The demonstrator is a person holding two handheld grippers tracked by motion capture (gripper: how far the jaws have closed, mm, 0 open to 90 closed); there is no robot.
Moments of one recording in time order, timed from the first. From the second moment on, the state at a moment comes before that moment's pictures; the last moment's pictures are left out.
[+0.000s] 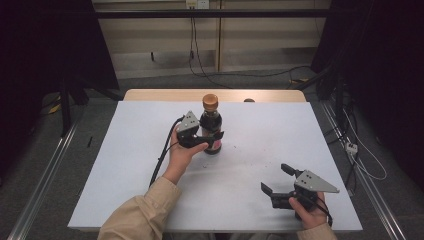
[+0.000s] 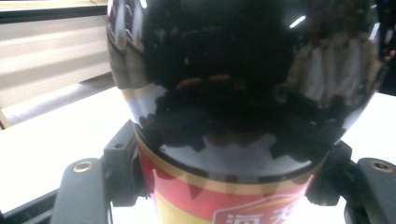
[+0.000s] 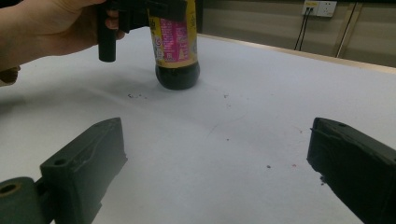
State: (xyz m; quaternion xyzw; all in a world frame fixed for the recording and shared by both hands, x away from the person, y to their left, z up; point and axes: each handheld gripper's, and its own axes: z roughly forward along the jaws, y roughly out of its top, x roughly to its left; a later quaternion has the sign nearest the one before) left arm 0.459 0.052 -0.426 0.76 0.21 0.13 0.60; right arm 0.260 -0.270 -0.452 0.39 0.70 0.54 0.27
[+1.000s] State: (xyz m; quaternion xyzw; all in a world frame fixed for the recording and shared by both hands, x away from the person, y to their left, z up) left arm 0.460 0.052 -0.424 0.77 0.21 0.12 0.59; right arm 0.288 -0.256 -0.446 0.39 0.70 0.54 0.25
